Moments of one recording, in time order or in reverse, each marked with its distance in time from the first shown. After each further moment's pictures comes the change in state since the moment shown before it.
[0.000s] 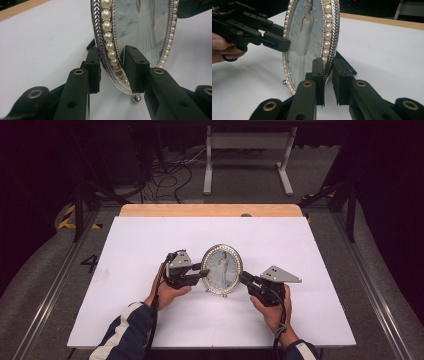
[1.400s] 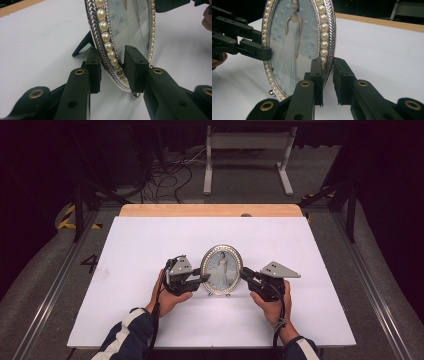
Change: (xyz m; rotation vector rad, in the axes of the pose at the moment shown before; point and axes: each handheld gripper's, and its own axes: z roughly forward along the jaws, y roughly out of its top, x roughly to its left) left arm -0.018 -0.005 -0.006 -0.003 0.019 -0.014; right arm -0.009 0.004 0.008 0.005 -0.022 -0.005
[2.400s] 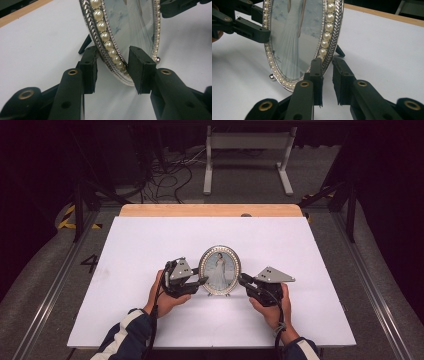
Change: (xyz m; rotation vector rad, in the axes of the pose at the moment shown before) left arm -0.001 -0.004 -0.006 0.024 0.055 0.071; right arm 0.006 -0.011 0.002 0.064 0.016 -0.081
